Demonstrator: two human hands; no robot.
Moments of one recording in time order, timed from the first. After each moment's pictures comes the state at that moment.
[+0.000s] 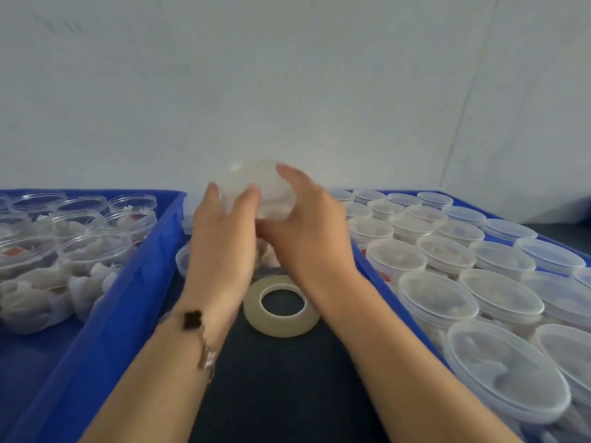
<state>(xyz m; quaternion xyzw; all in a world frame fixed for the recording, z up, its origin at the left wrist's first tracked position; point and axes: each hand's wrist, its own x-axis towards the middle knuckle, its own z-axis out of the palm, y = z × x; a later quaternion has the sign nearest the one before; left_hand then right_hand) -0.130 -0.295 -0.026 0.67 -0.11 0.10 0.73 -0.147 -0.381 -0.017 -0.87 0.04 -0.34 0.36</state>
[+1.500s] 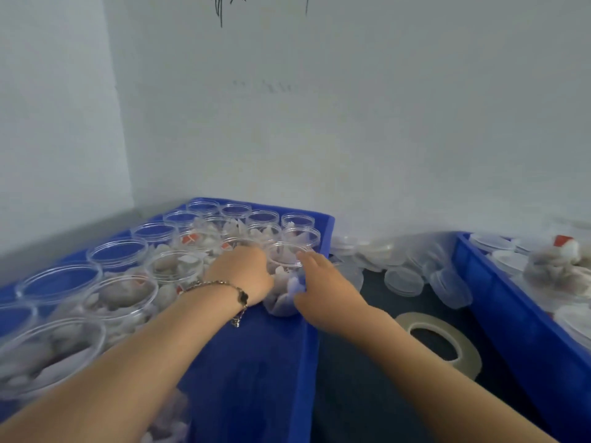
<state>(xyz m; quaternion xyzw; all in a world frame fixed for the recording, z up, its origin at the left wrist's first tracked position) -0.057 -0.085 -0.045 0.99 -0.03 0.07 0.11 -0.076 -0.228 -0.063 -0.96 -0.15 -0.08 0.22</state>
